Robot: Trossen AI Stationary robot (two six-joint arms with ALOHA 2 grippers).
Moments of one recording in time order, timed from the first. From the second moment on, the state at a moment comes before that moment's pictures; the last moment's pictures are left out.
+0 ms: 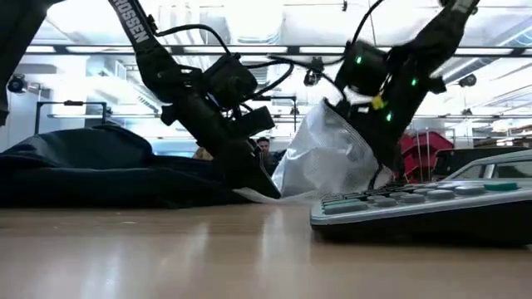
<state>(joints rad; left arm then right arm) 0.16 1.93 0.90 0.27 0.09 0.22 -0.16 1.64 0.69 -0.02 0.12 0.14</state>
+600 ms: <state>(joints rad) 0.16 1.93 0.89 0.28 0.10 0.22 -0.16 1.56 0.69 -0.10 0.13 0.12</state>
